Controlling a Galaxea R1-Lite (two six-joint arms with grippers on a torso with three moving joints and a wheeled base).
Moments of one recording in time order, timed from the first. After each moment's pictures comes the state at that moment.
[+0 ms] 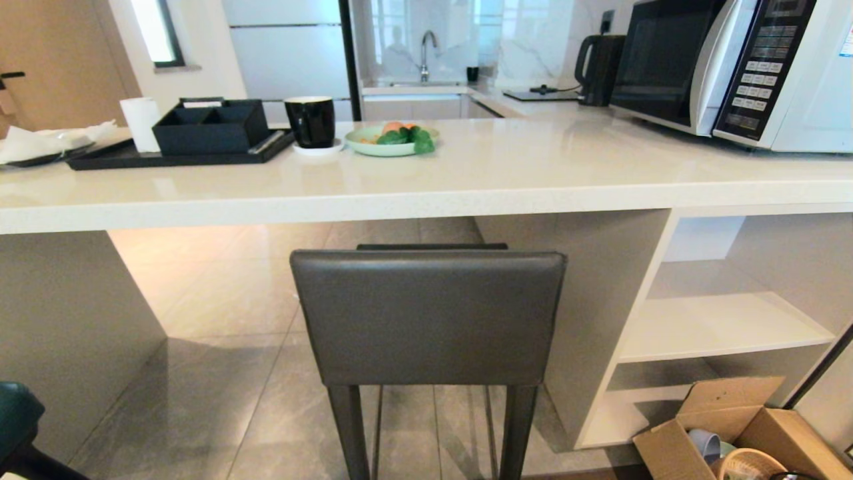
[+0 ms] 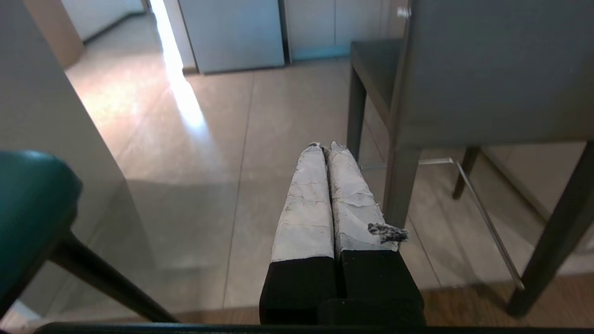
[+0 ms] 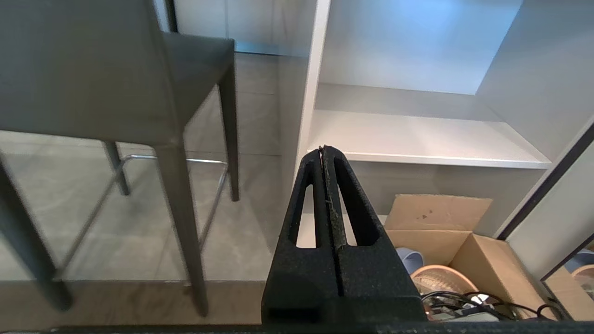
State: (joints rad) left arm 0.00 0.00 0.00 -0.05 -0.04 0.08; right arm 0.01 0.00 -0.05 0.01 0.02 -0.14
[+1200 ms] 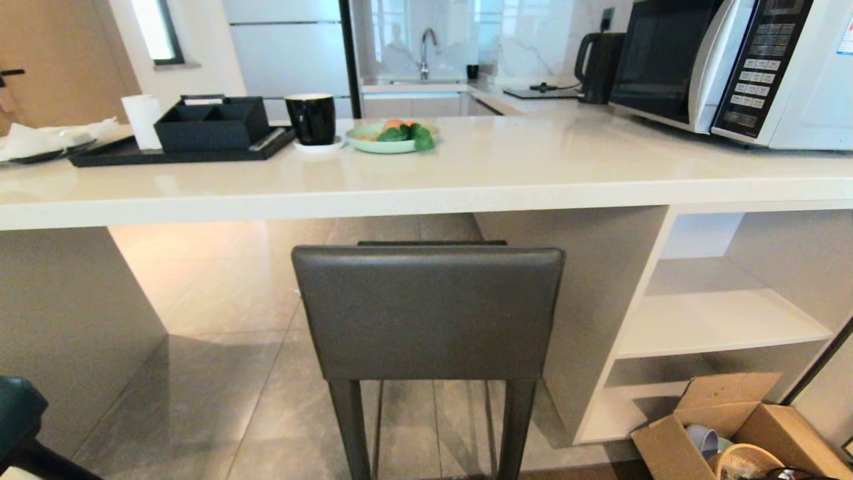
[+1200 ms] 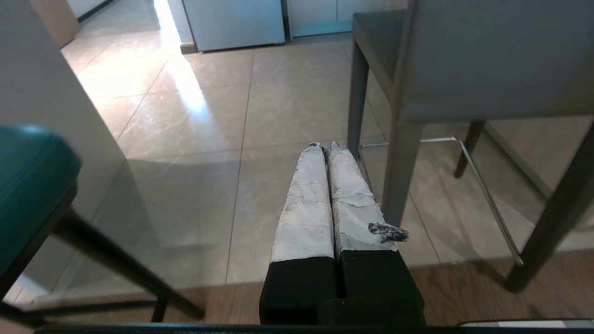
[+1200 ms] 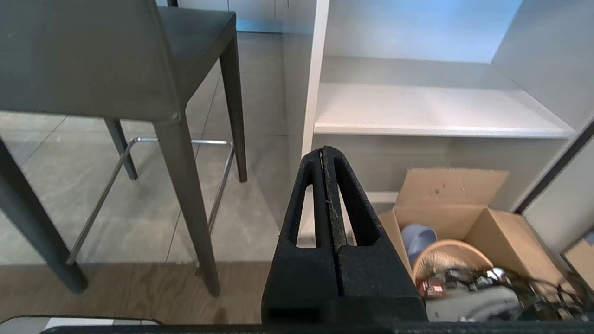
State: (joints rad) left arm 0.00 0.00 0.00 0.00 -0.03 0.09; right arm 0.01 0.00 0.00 0.01 0.02 -0.09
